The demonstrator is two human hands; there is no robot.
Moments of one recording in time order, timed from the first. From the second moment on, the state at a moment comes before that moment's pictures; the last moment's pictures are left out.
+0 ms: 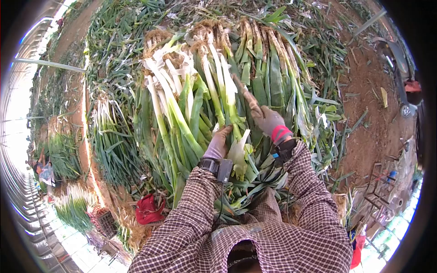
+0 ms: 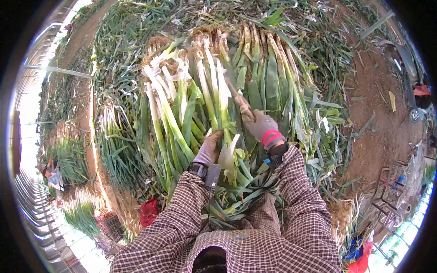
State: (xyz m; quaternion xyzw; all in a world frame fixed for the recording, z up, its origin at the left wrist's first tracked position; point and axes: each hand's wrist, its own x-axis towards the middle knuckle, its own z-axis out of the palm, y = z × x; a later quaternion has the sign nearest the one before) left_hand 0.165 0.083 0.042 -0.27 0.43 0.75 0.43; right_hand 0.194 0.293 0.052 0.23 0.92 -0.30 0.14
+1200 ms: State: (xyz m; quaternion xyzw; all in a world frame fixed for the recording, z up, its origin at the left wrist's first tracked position) left_hand 0.004 -0.140 -0.016 -0.05 0.51 0.74 0.43; right_hand 0.046 0.100 0.031 0.19 0.78 -0.55 0.25
